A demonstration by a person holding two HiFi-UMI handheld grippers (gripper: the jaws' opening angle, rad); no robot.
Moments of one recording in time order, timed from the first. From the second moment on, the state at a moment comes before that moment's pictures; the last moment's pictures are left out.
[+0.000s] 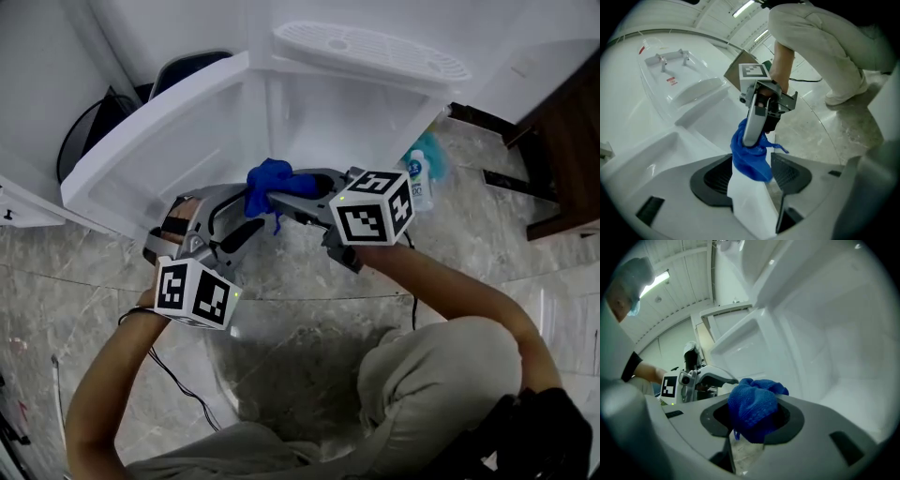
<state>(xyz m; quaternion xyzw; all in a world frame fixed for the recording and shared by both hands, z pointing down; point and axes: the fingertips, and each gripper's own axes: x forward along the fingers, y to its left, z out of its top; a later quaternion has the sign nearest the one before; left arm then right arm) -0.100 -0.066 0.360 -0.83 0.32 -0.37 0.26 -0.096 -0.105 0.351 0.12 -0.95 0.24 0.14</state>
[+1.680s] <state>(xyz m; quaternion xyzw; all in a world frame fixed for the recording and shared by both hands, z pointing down) -0.128 -0.078 0.401 -0.87 0.40 -0.30 0.00 -0.084 -0.328 0.491 0.28 -0.88 -0.12 0.37</state>
